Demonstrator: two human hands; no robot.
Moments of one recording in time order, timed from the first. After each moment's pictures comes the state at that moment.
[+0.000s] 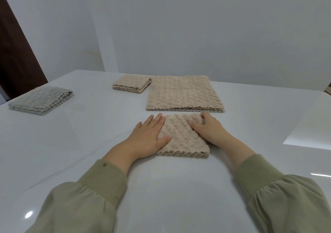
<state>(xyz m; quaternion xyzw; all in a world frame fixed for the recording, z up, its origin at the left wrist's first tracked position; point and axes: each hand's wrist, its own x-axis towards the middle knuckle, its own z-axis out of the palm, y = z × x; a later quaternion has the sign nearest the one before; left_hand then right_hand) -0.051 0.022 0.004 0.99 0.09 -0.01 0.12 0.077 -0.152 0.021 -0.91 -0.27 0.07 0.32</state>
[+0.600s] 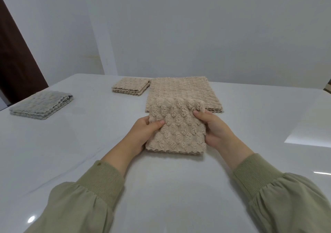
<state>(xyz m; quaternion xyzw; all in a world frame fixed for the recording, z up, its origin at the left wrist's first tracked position) -0.045 0.016 0.017 0.65 0.18 0.14 0.73 0.065 -0.150 0.033 -0.45 -0.12 0.37 0.81</state>
